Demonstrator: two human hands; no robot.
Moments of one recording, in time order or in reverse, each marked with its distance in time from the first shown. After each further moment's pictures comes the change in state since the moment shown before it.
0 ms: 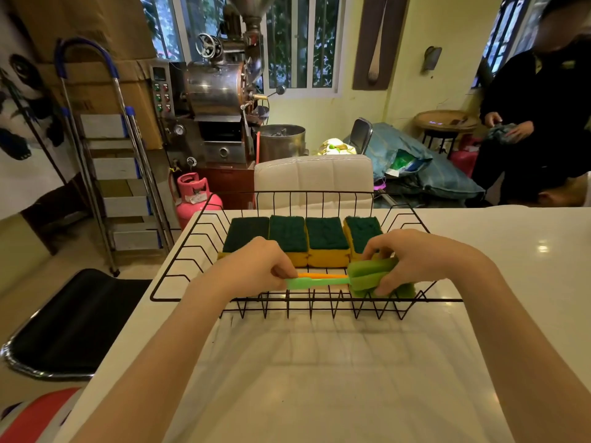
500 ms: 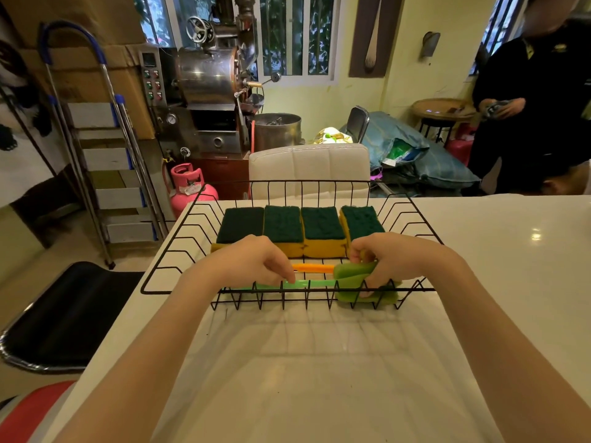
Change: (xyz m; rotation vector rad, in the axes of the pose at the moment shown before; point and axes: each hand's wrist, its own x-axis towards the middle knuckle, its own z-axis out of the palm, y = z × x) left_hand 0.003 -0.008 0.002 -0.158 -0.125 -0.006; right_hand 0.016 -0.004 0.016 0.048 -0.096 -0.030
